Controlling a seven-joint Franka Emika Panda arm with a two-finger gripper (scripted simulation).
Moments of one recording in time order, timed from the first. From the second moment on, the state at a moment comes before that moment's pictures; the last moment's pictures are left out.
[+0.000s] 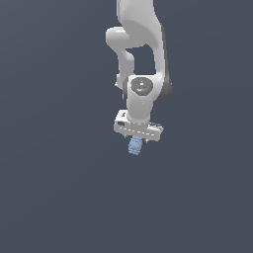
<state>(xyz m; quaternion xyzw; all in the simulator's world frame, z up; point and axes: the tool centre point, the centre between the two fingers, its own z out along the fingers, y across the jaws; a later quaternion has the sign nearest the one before) -0.027 0.045 0.102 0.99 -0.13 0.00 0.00</state>
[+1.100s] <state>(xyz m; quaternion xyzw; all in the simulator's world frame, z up) -0.027 0.045 0.053 0.99 -0.14 0.00 0.00</state>
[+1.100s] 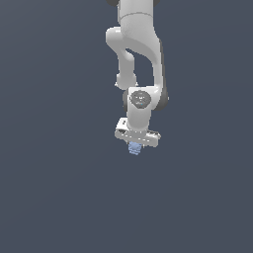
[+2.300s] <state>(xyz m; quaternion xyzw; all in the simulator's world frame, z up) -0.021 0.077 0.145 0.99 -0.14 0.00 0.00</state>
